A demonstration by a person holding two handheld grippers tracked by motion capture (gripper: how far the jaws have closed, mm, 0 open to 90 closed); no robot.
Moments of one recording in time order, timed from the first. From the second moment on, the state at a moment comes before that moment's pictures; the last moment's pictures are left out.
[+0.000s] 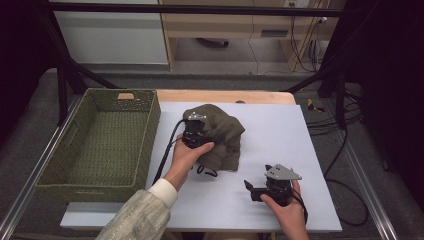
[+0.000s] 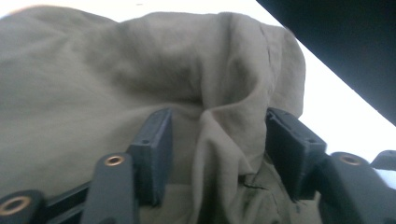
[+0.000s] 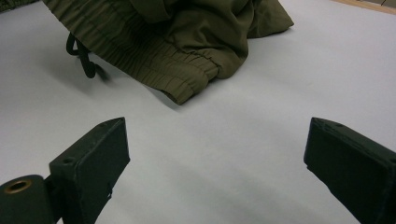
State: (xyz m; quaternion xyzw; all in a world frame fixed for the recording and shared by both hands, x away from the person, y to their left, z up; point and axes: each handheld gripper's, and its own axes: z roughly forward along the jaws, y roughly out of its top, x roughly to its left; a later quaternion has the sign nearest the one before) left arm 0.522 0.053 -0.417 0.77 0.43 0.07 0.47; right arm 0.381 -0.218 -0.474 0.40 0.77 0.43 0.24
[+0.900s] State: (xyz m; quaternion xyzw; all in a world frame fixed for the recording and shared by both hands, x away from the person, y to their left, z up) left arm 0.516 0.061 -0.396 0.77 0.41 0.10 0.48; right arm 0.381 -0.217 -0.475 0.40 0.77 0.43 0.24
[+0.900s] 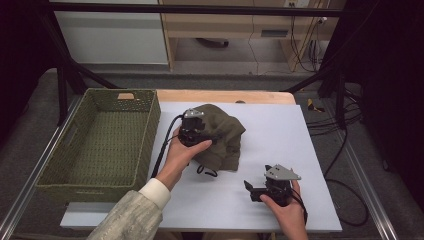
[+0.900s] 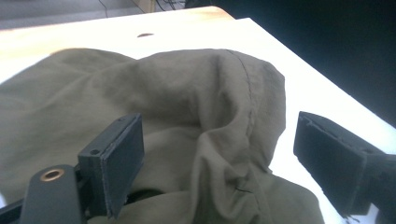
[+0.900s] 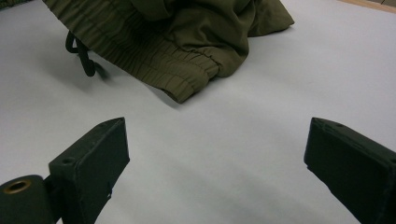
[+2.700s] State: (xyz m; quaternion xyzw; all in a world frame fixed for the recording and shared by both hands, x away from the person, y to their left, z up) left arm 0.504 0.137 -0.312 0.73 0.41 0.18 0.51; right arm 0.381 -0.223 -0.475 0.41 0.77 0.43 0.24
